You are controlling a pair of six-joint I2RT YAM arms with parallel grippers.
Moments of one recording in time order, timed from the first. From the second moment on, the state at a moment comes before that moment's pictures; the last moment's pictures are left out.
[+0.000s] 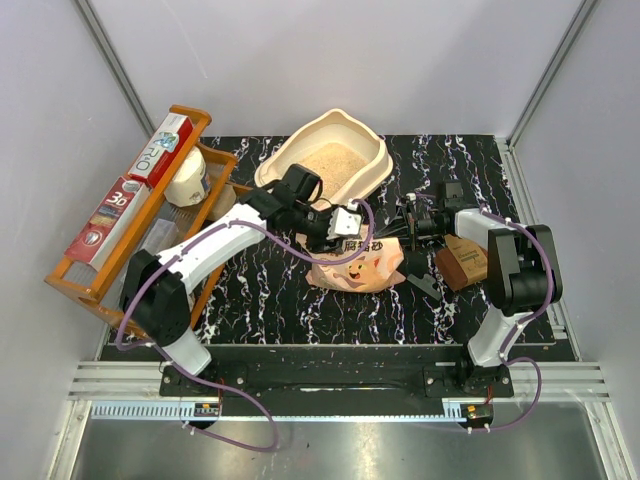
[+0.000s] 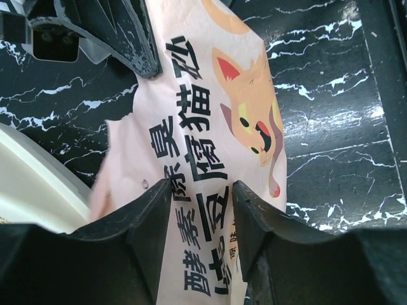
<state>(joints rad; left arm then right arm) -0.67 1.63 1.39 -0.64 0.72 0.93 0.10 1.78 1.03 -0.26 -1.43 1.00</state>
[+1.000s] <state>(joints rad) -0.66 1.67 1.39 -0.63 0.71 0.70 0.00 1.47 1.41 -0.66 -1.07 -0.11</state>
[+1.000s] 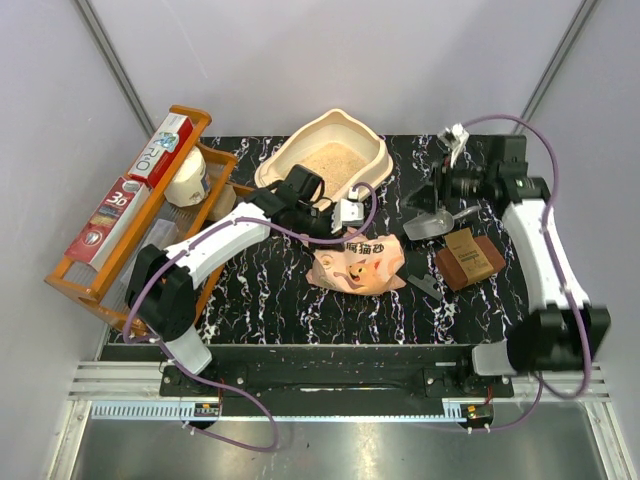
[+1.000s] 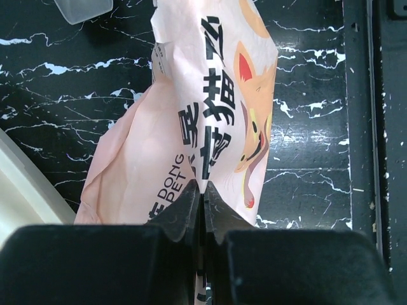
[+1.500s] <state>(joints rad) -0.65 1.67 1.34 -0.51 0.71 0.49 0.30 1.26 1.08 -0.58 -0.85 -0.73</state>
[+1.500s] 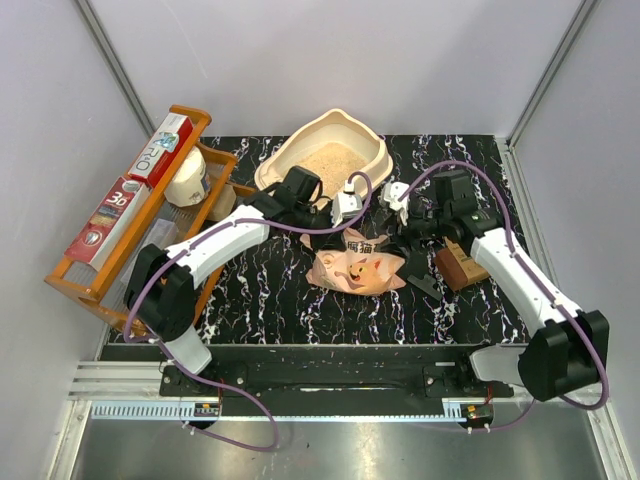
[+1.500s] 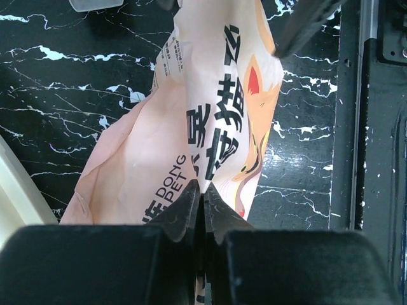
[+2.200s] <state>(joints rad) -0.63 1.66 1.32 -0.49 0.73 0.43 0.35 1.35 1.04 -0.54 -0.79 -0.80</state>
